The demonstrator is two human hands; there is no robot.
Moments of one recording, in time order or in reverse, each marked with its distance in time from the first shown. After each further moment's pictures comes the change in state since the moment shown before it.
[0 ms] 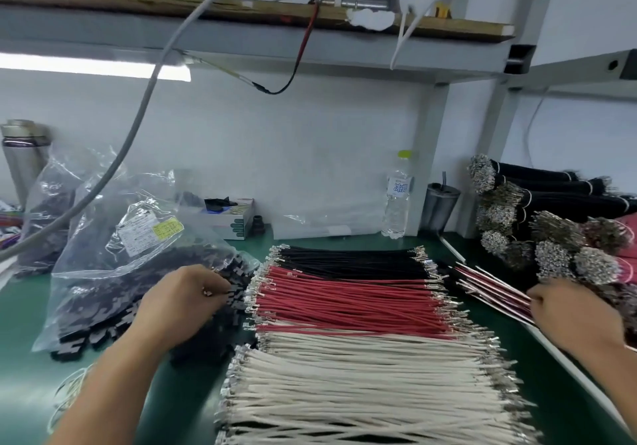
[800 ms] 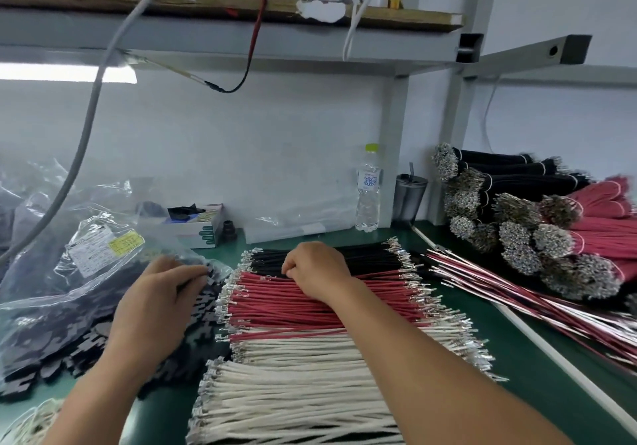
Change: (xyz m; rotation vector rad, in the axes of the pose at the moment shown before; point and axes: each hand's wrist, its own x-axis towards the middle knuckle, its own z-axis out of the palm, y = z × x) left_hand -0.002 0.020 0.008 -0.082 0.242 0.193; right_hand -0.021 -0.290 -0.039 0.536 -0.157 -0.619
